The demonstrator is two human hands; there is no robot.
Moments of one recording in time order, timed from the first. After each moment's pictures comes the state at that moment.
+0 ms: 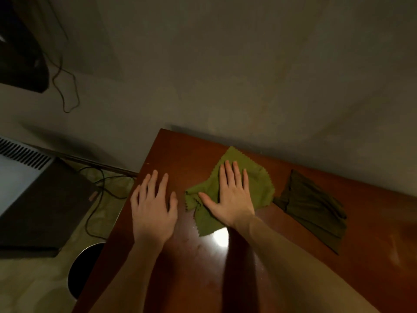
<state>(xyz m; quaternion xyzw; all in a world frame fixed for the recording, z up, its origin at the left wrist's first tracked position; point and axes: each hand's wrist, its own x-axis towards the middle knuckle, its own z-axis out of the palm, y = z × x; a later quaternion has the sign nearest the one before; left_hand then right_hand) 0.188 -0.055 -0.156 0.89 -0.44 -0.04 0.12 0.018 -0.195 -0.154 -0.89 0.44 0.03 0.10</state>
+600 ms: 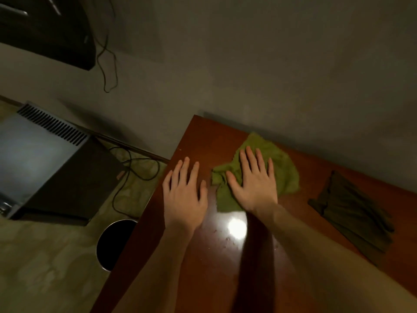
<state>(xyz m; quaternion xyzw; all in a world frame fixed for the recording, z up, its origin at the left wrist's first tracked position) 0.189 -0.053 -0.159 0.89 -0.44 -0.04 0.14 0.049 -0.201 -0.163 -0.89 0.45 -0.02 0.08</state>
